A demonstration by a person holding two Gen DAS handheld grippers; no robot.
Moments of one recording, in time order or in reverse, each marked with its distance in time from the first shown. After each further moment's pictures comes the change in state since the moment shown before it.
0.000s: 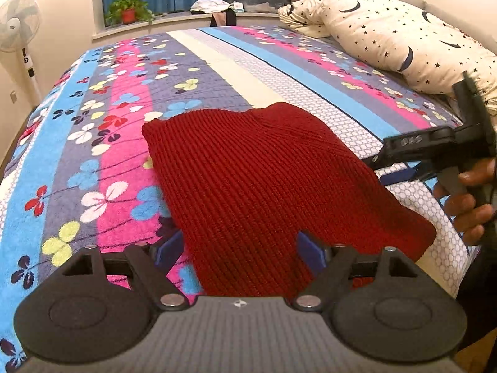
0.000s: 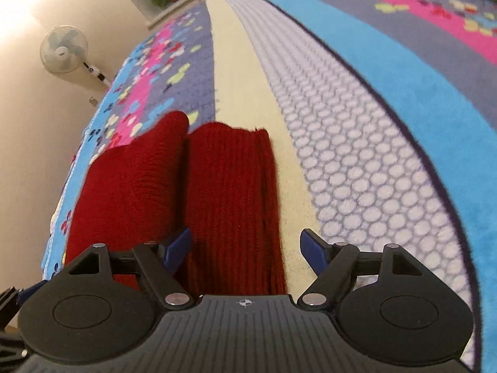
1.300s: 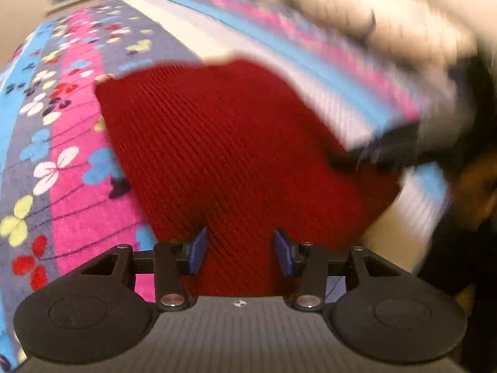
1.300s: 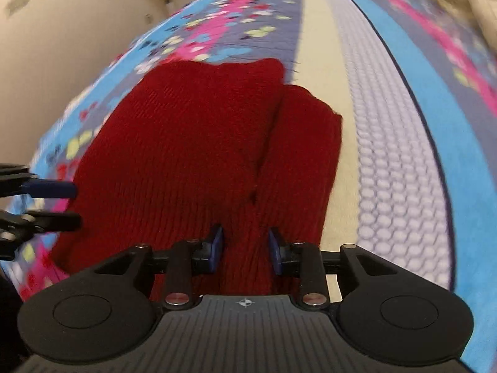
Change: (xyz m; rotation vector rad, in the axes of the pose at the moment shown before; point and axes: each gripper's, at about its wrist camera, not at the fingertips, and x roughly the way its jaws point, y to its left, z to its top) left arm 0.026 -0.010 -0.026 0.133 0.167 -0.146; right arm -0.019 0.069 -0.050 -0.521 0.093 -0.046
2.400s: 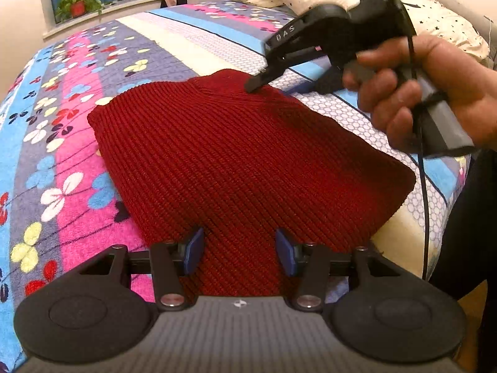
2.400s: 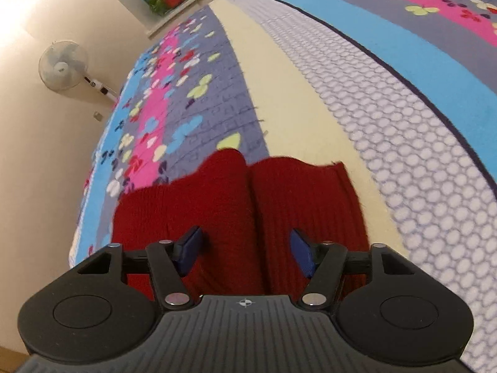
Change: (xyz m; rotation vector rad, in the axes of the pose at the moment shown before) left arm -0.006 -0.004 0.008 0.010 -0.065 0.018; right arm 0.031 -0.036 0.088 0.549 -0.159 0.109
